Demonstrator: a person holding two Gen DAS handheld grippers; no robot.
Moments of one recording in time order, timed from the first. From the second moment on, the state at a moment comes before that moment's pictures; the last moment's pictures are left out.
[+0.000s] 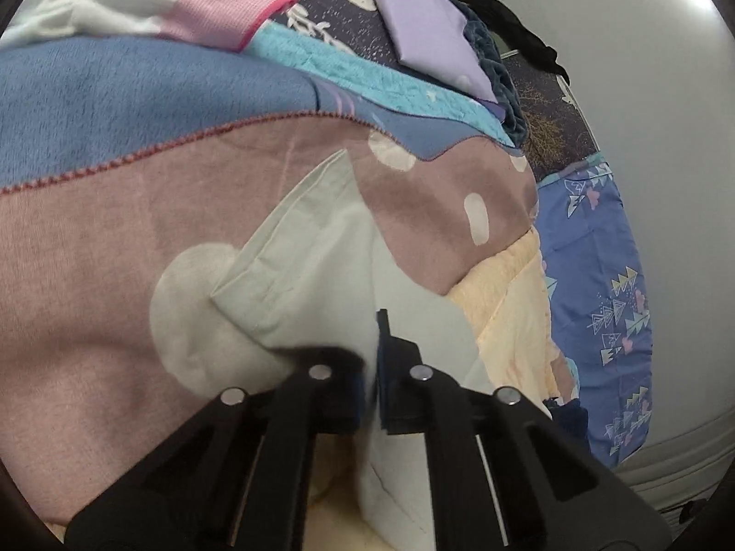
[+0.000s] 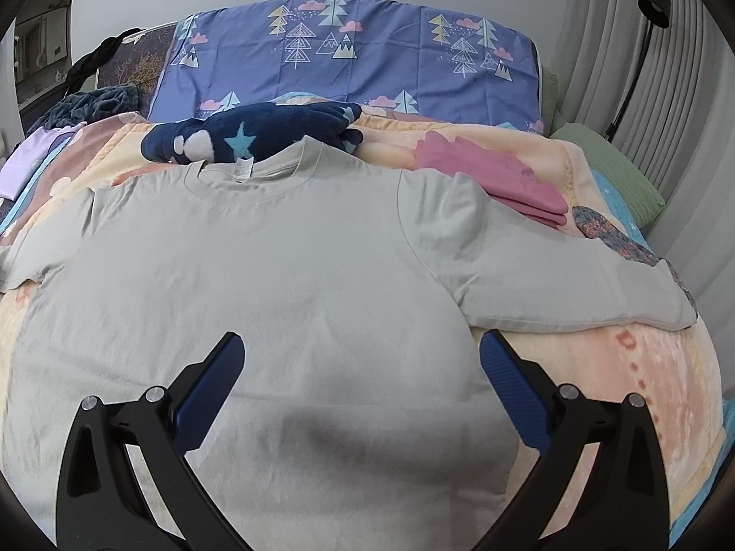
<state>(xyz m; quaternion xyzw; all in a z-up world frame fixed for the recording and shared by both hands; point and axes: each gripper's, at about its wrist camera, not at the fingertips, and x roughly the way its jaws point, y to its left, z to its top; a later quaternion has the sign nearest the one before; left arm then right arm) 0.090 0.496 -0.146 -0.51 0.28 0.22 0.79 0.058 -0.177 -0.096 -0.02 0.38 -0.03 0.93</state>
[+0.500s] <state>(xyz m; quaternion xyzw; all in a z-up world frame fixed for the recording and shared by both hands) 0.115 0.077 -0.033 0.03 0.30 -0.18 0.94 0.068 -0.194 -0.115 0.02 0.40 -0.04 0.91</state>
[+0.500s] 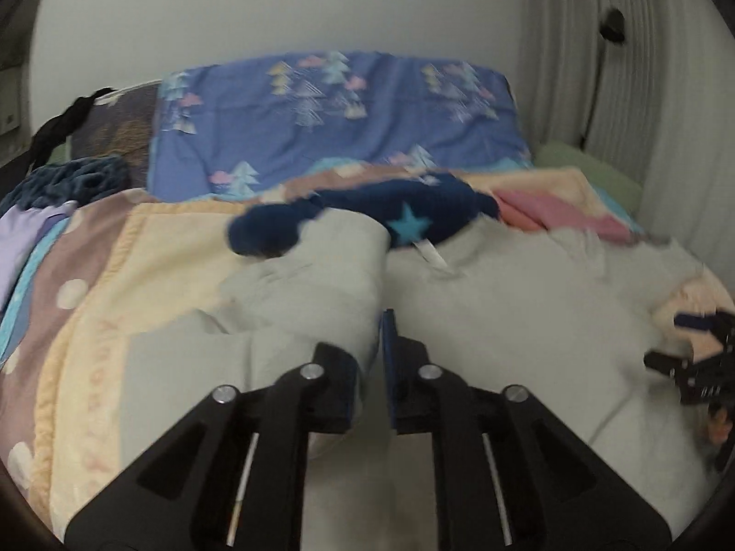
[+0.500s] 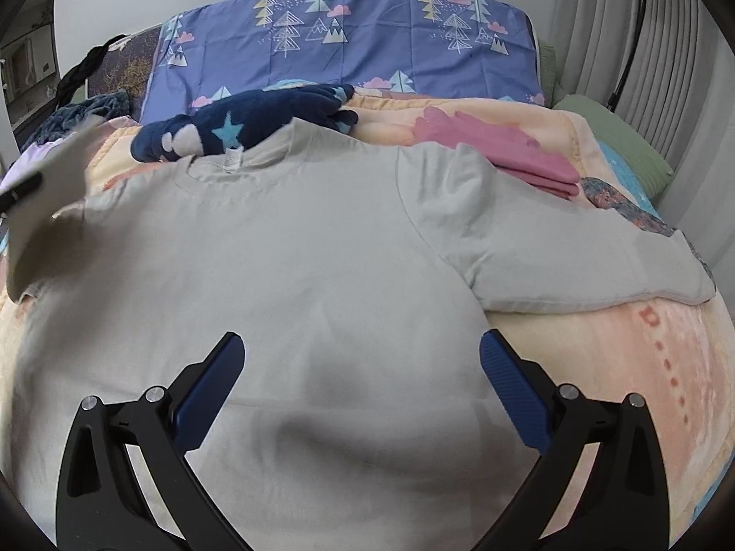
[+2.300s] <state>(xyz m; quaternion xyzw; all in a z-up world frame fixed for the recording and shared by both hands) 0.115 0.010 -0.093 0.01 0.40 -0.23 0.89 0.239 -0.113 -0.140 0.22 0.56 0.17 0.78</state>
